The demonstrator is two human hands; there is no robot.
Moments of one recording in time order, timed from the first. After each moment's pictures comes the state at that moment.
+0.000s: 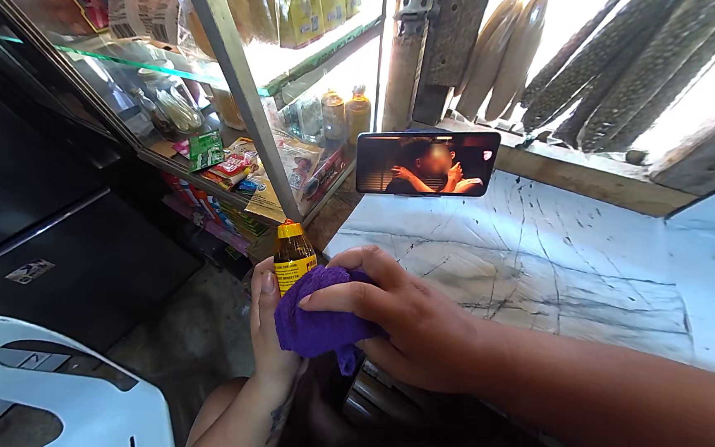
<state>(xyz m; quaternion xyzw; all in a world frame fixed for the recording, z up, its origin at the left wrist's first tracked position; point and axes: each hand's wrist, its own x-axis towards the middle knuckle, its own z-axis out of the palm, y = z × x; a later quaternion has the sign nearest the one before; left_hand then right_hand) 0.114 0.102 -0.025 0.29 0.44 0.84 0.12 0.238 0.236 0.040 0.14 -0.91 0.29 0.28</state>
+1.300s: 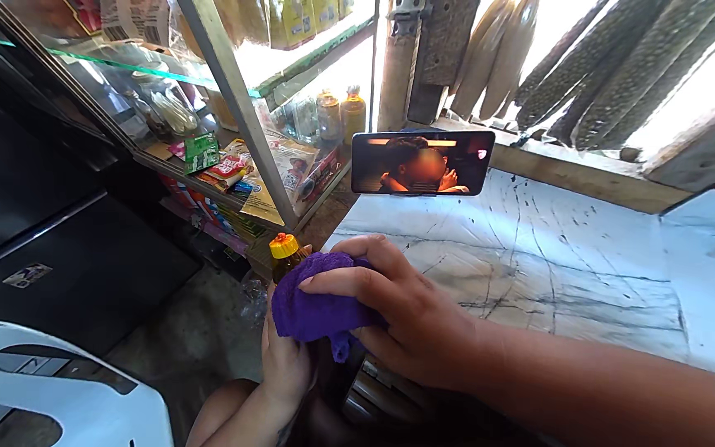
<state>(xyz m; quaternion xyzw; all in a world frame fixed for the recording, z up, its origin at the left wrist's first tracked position) 0.130 0.100 -0.034 0.34 0.40 0.84 0.14 0.235 0.235 0.041 0.11 -0.89 0.29 0.33</state>
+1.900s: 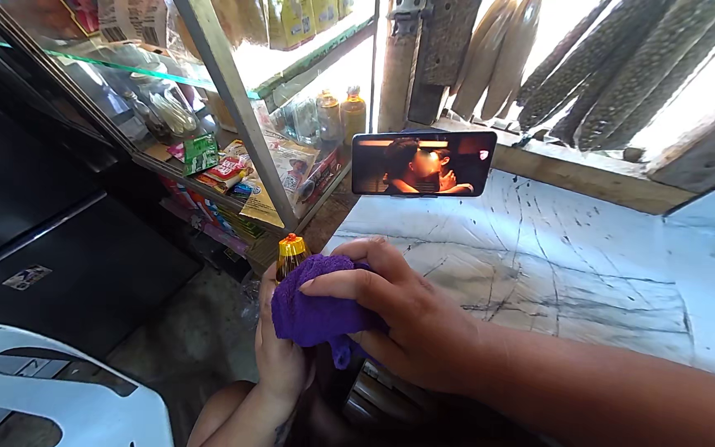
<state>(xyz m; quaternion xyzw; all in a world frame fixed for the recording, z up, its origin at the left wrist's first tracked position) 0.125 0.101 -0.030 0.30 0.41 0.85 0.15 0.235 0.236 0.040 0.10 -0.89 0.31 0.31</state>
